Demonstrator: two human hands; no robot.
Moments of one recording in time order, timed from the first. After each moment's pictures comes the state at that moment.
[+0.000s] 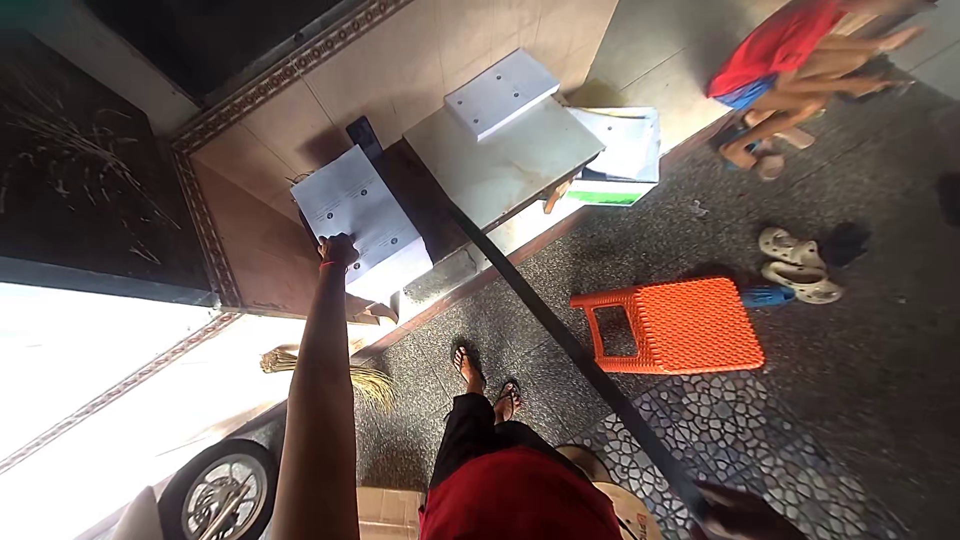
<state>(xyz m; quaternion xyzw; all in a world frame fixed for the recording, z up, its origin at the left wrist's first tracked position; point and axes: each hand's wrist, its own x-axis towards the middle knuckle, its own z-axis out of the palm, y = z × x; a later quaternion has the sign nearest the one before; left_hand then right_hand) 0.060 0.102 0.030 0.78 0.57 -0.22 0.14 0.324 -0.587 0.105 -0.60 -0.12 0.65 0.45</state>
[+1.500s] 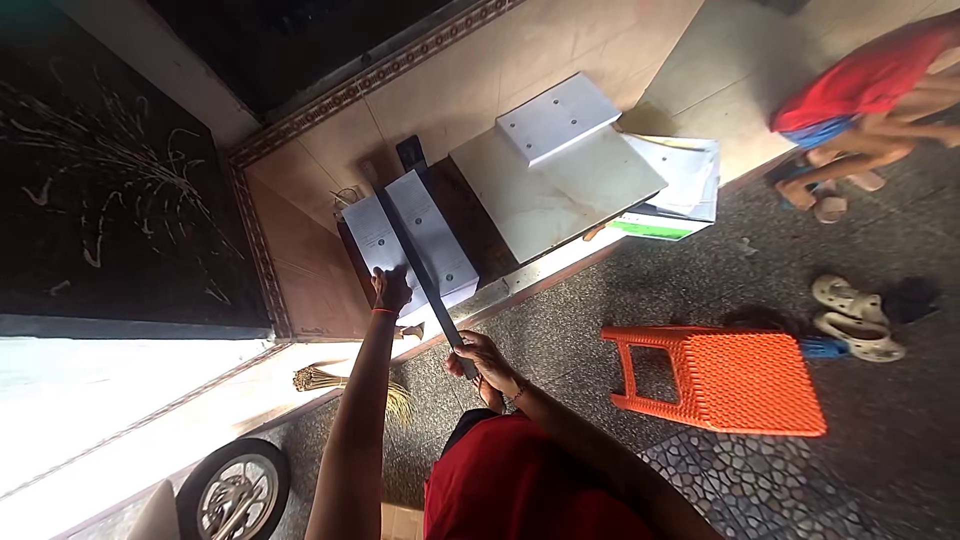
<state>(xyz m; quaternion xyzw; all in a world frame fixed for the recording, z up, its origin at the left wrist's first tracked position) 0.054 0.091 0.044 0.79 0.55 -0.18 0.19 0.164 -0.133 0.007 -0.49 -0.16 0.71 0.49</state>
